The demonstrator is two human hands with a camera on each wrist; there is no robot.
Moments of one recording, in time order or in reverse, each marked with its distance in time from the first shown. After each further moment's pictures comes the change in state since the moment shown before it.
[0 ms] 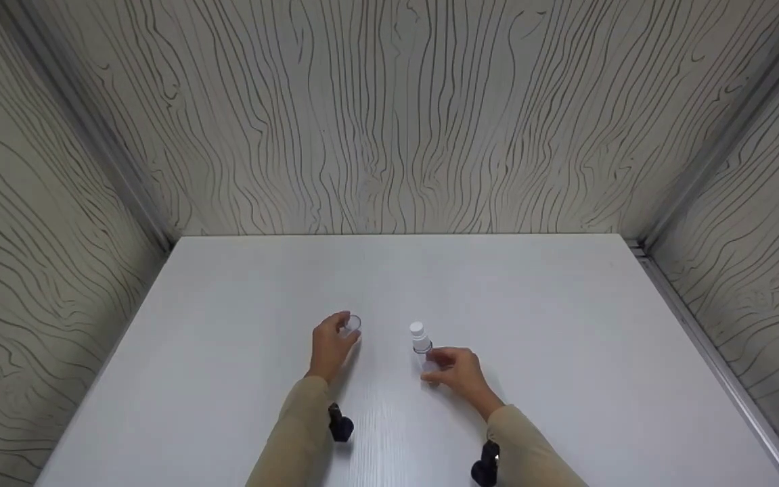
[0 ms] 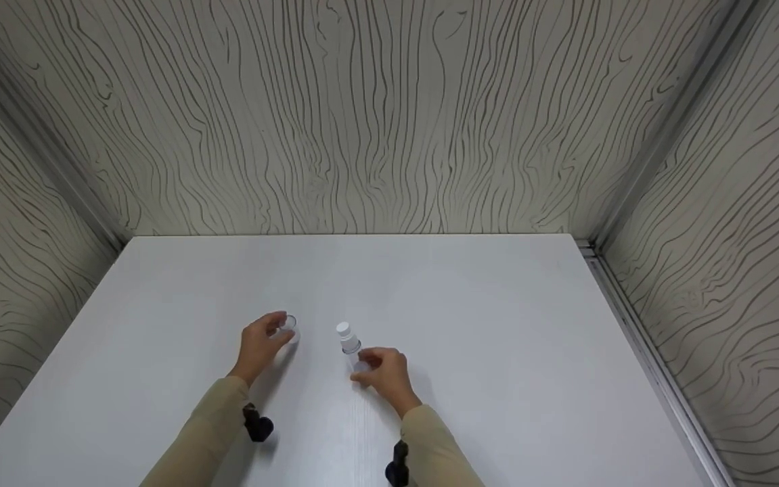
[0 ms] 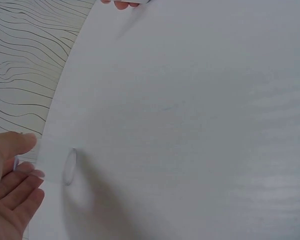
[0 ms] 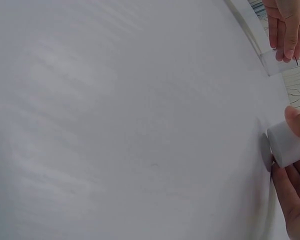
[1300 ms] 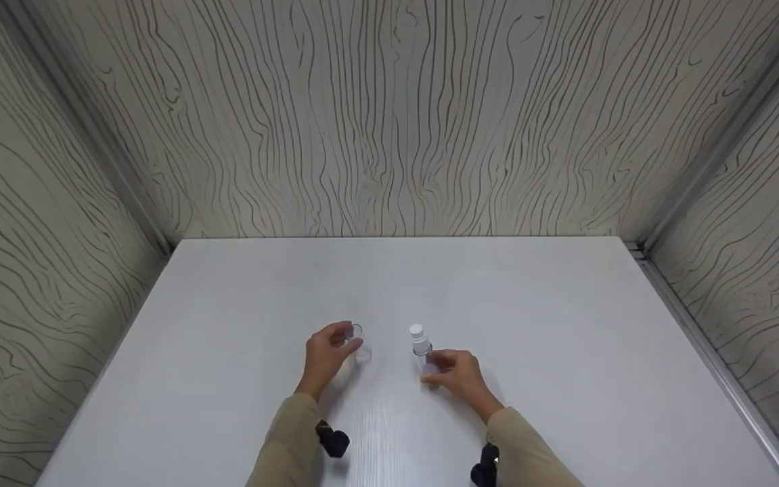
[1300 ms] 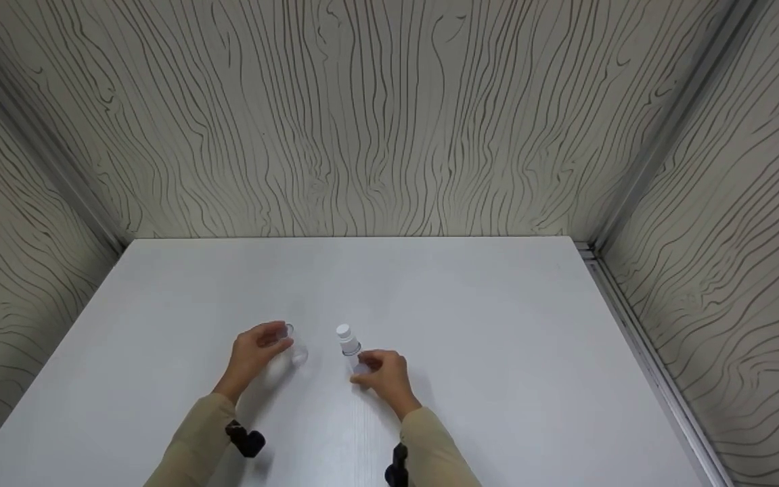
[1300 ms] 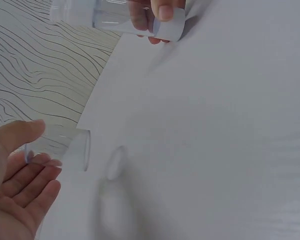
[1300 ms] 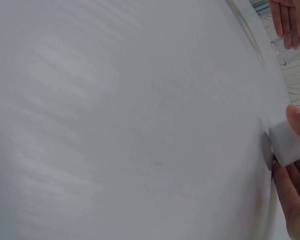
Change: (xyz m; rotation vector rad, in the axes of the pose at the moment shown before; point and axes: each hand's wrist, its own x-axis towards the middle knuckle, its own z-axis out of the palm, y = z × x) left_hand -0.016 0.009 -0.015 -0.119 -0.081 -0.053; right_hand 0.001 0.002 0.001 -0.032 0.004 -0.011
